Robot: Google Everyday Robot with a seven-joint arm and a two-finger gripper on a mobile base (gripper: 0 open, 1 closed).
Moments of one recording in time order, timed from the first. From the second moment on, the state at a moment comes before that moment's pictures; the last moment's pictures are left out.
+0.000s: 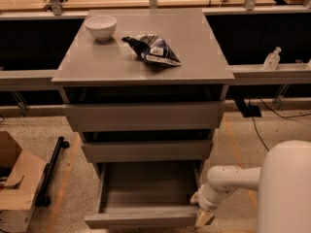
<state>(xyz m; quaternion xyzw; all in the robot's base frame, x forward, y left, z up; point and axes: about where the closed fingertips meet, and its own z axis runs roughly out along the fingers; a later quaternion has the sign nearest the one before) 0.459 -0.181 0.304 -0.72 0.68 0.13 0.07</state>
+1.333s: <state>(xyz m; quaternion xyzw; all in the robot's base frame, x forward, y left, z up) 0.477 -0.254 0.203 -0.65 0.73 0.21 0.04</state>
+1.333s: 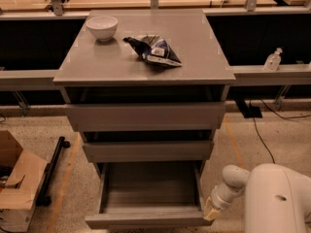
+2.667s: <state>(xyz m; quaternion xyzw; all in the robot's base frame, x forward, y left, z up) 0.476 -0.253 0.214 -0.65 0.73 0.22 0.04</state>
